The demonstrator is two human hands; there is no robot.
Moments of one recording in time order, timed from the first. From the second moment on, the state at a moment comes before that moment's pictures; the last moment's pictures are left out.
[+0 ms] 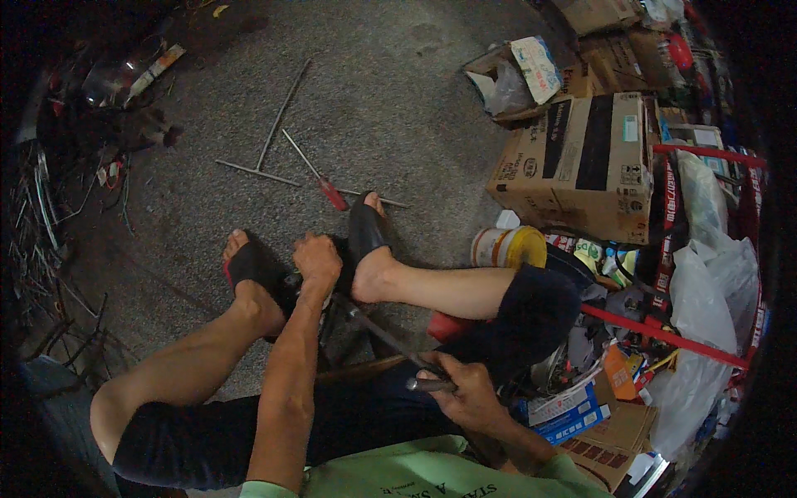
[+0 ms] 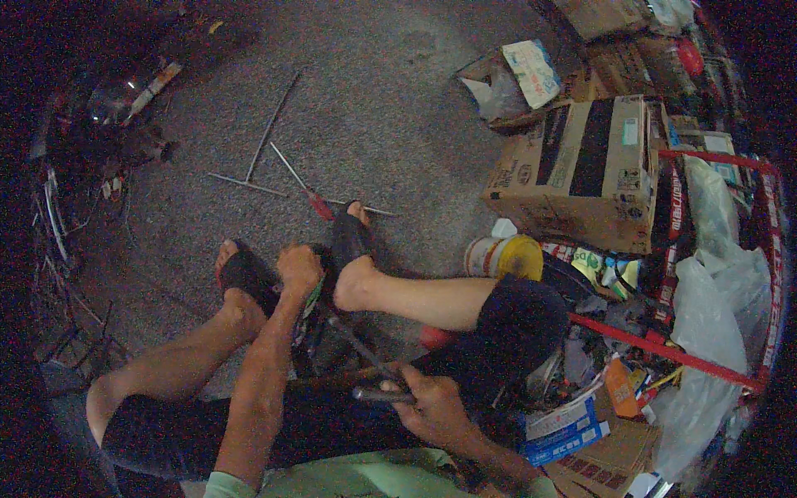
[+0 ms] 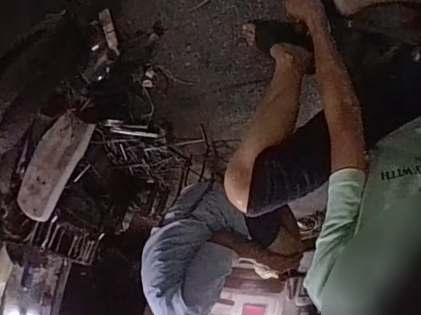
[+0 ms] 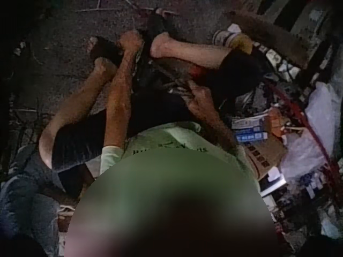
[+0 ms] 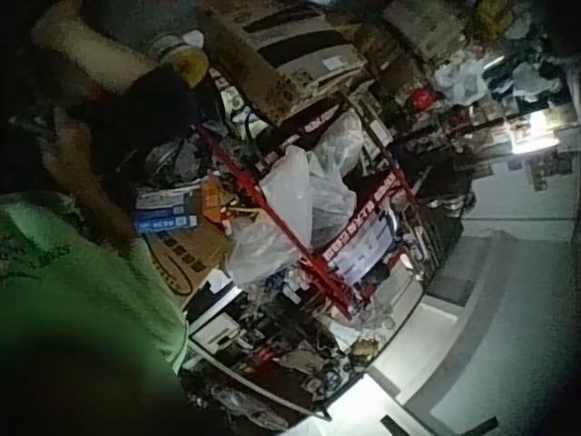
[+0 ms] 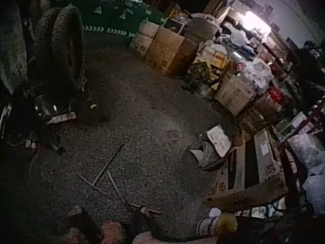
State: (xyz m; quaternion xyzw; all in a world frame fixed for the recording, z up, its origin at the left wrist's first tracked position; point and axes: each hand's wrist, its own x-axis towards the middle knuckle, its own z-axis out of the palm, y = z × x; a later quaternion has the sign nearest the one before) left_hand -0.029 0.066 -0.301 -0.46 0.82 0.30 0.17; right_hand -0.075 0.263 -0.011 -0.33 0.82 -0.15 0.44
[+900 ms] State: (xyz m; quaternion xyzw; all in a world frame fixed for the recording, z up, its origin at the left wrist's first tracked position) left_hand 0.050 0.095 -0.323 -0.64 0.22 0.74 -0.04; right_hand -0.049 0.270 -0.011 -0.20 0.86 -0.14 0.46
